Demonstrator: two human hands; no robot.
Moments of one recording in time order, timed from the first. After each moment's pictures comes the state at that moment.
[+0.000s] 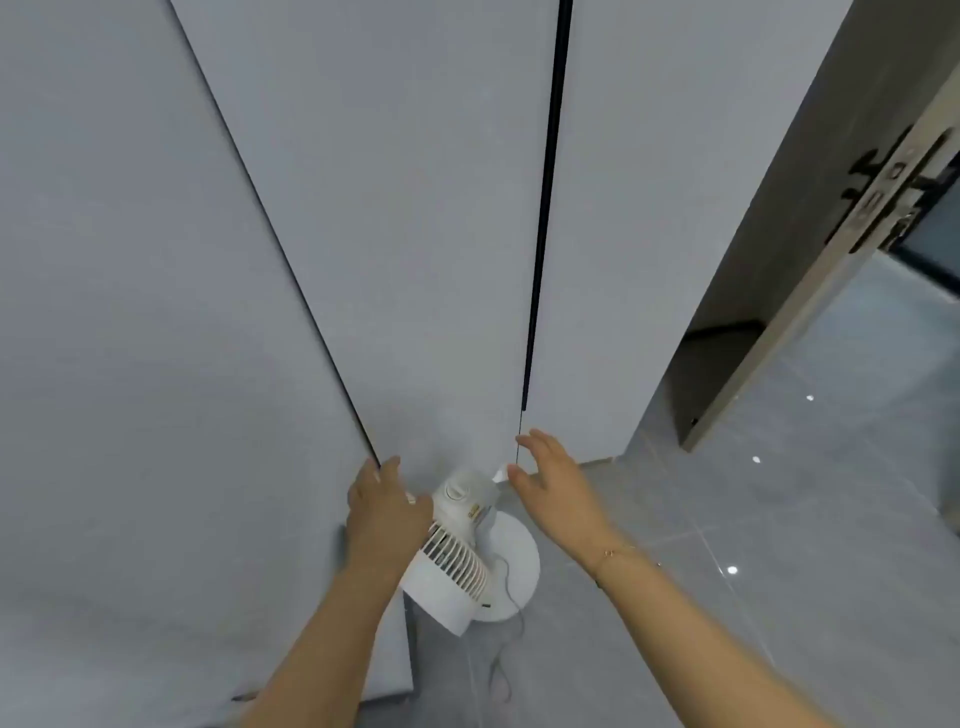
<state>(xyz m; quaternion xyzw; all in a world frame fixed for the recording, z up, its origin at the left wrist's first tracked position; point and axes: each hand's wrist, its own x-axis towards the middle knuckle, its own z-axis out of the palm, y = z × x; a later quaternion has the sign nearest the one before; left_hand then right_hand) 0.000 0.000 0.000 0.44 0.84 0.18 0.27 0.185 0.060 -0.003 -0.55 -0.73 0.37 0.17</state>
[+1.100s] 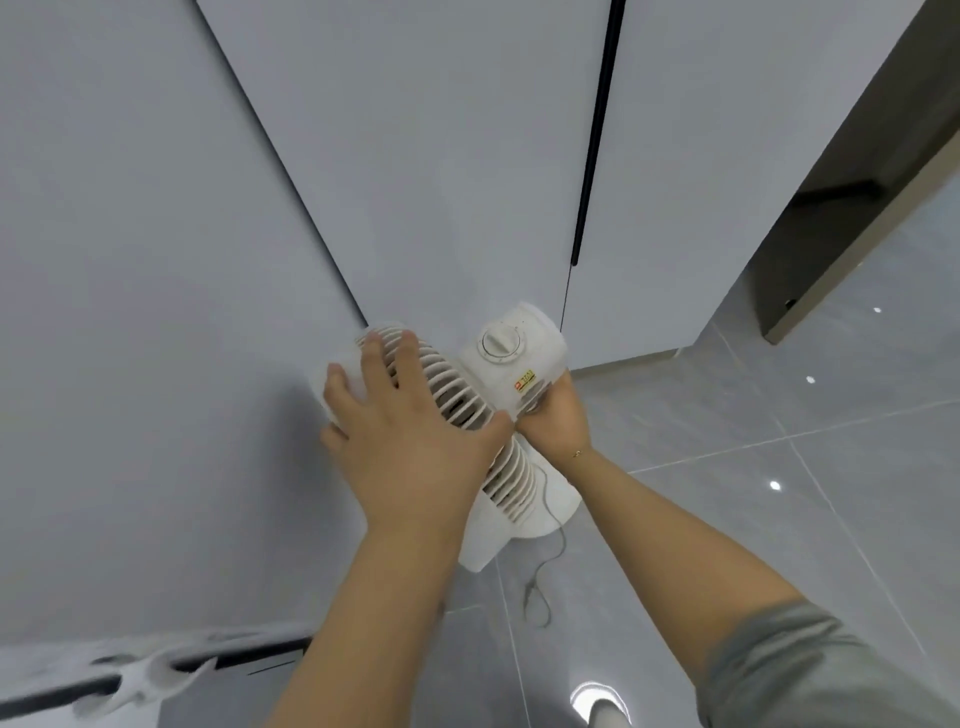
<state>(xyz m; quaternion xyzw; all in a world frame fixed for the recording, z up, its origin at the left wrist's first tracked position) 0.021 0.001 -0.175 0.46 0.88 0.12 0.04 0.122 0.119 -0.345 -0.58 -0.62 0.45 0.29</state>
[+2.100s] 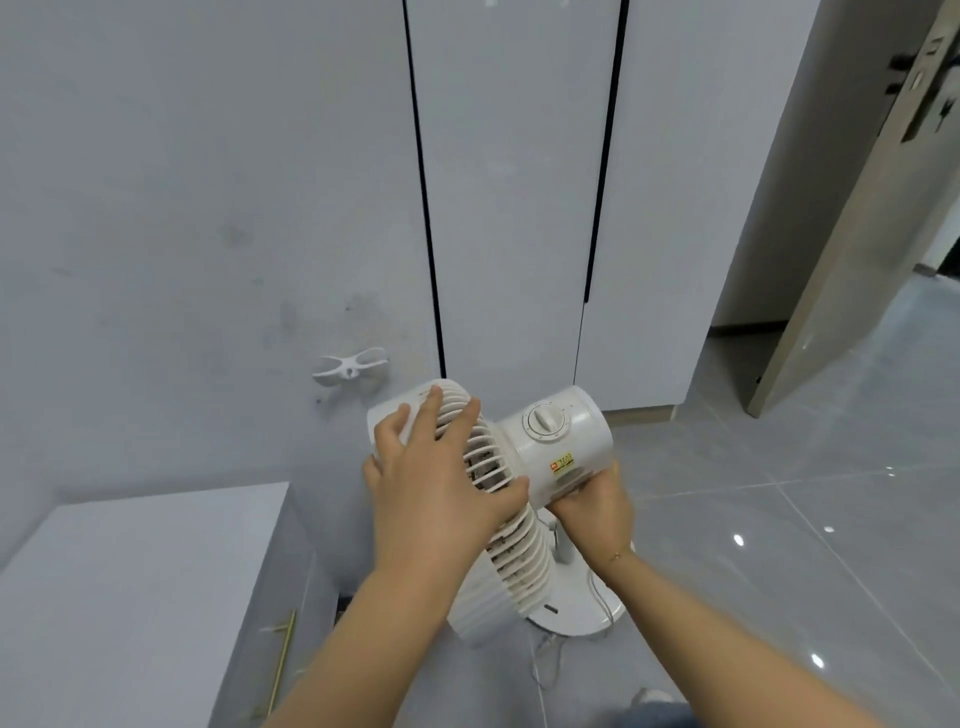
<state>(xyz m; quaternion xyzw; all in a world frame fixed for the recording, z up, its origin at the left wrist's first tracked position) 0.063 -0.378 -0.214 0.53 0.80 0.26 0.03 0.191 -0.240 -0.365 -0.57 -0.66 0.30 0.39</state>
